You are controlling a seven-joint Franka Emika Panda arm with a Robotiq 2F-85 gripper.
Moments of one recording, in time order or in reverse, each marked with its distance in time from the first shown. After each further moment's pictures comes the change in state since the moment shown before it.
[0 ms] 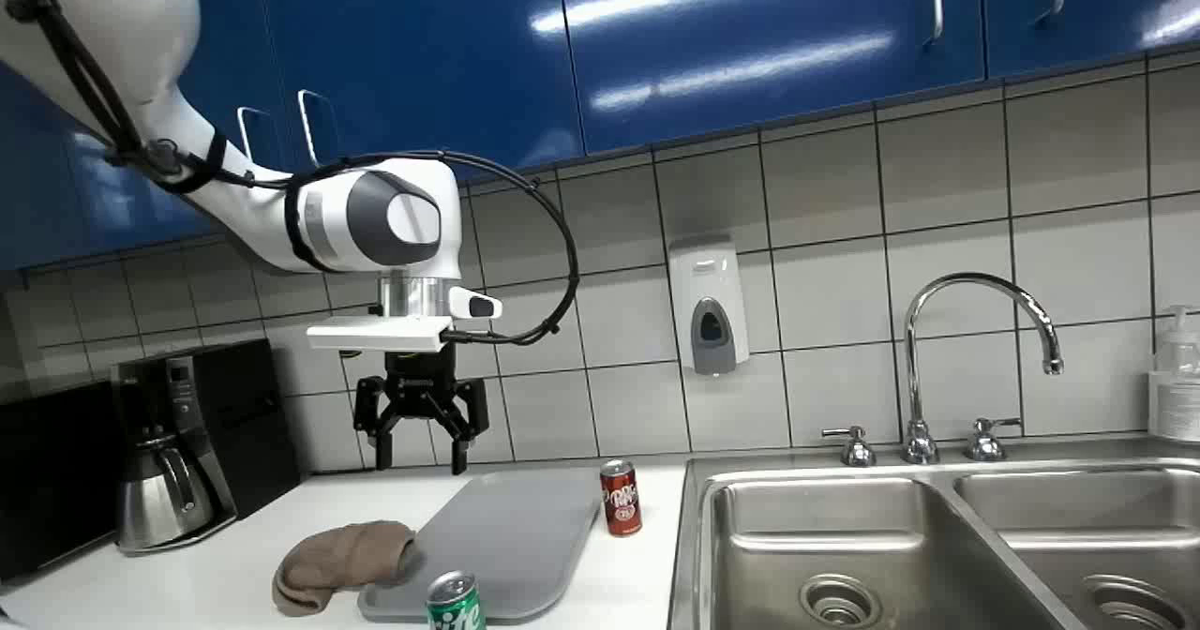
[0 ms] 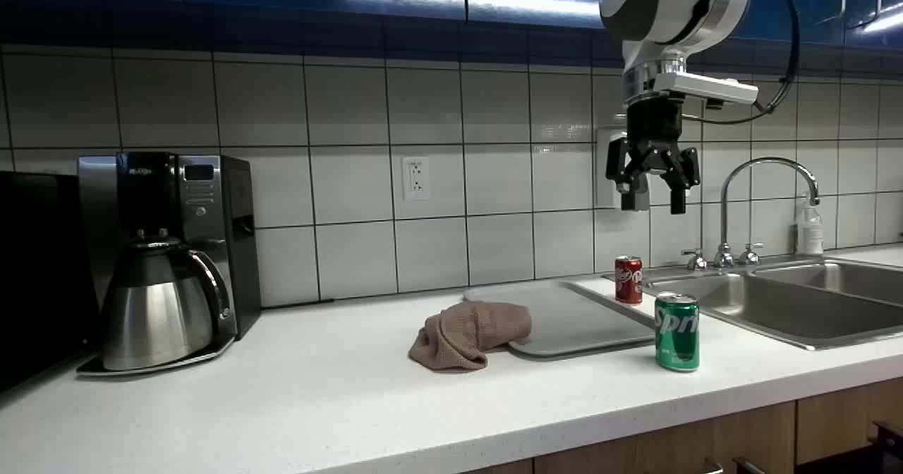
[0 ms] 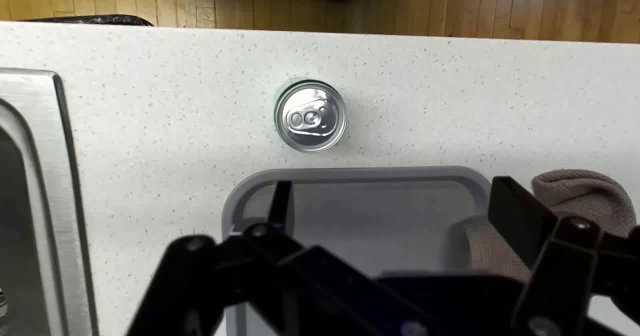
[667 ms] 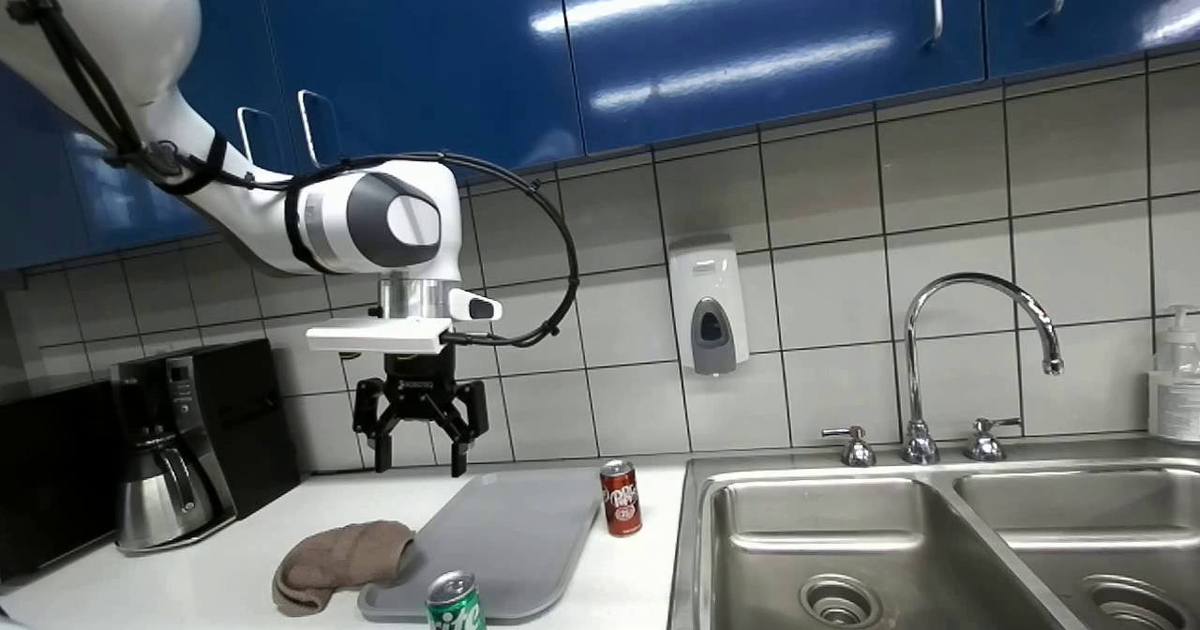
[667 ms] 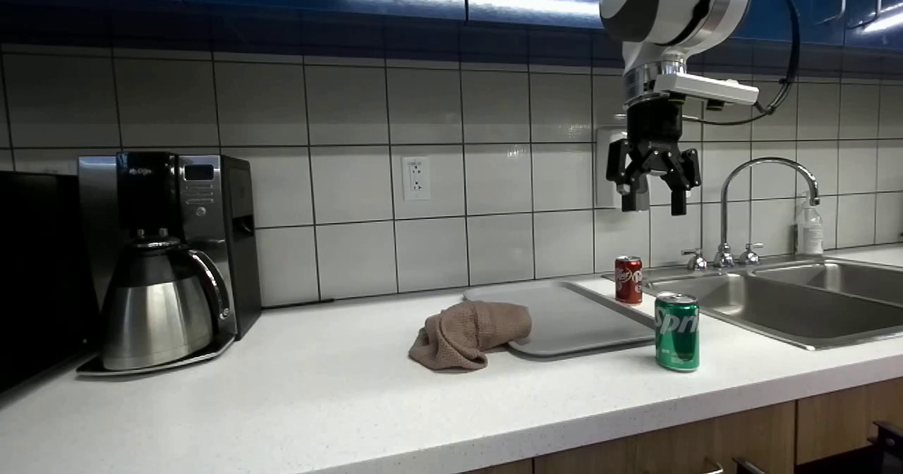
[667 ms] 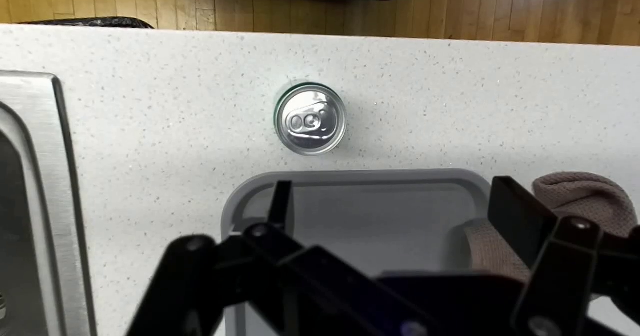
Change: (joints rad) arm 0.000 0.001 0.001 -0.003 0.000 0.000 0.000
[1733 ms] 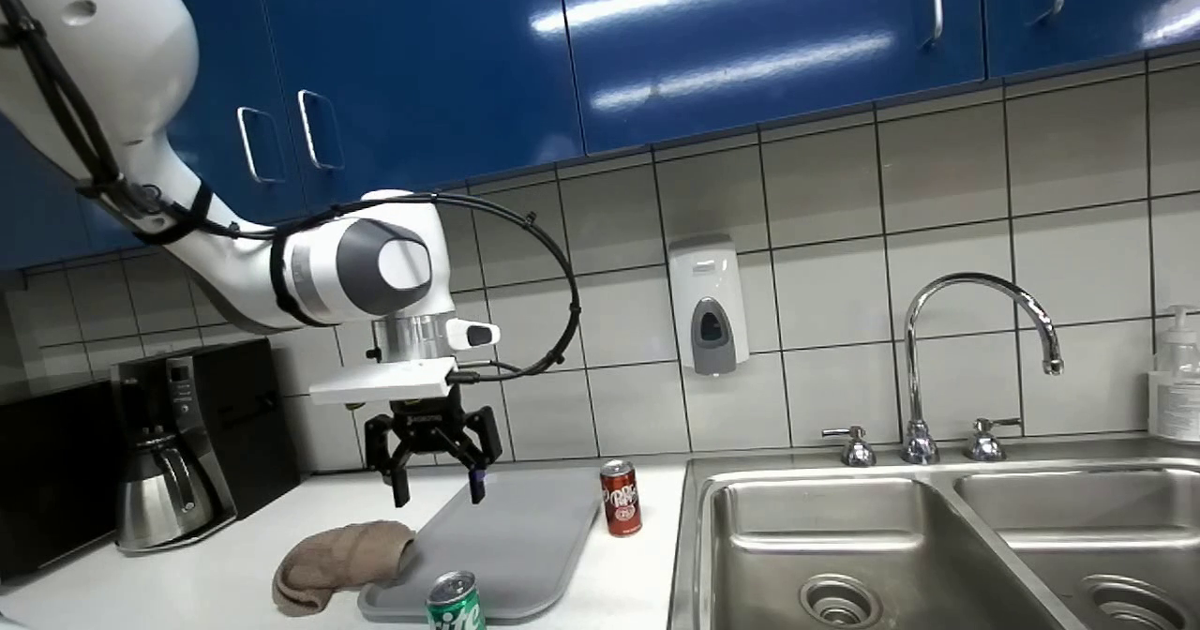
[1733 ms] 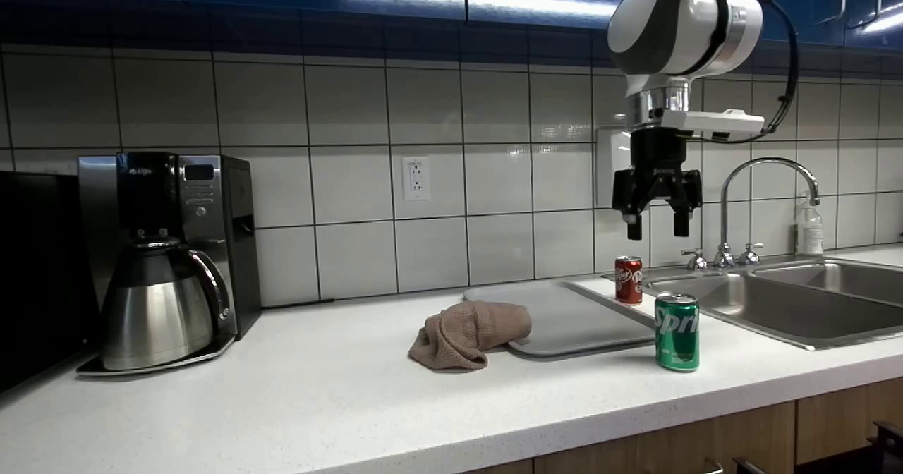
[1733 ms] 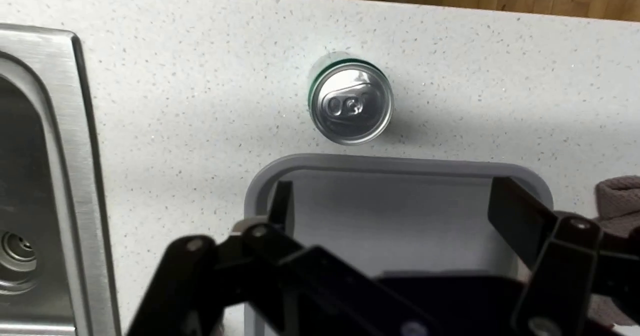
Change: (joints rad) arm 0.000 0.000 0.015 -0.126 -0.093 0.228 0.016
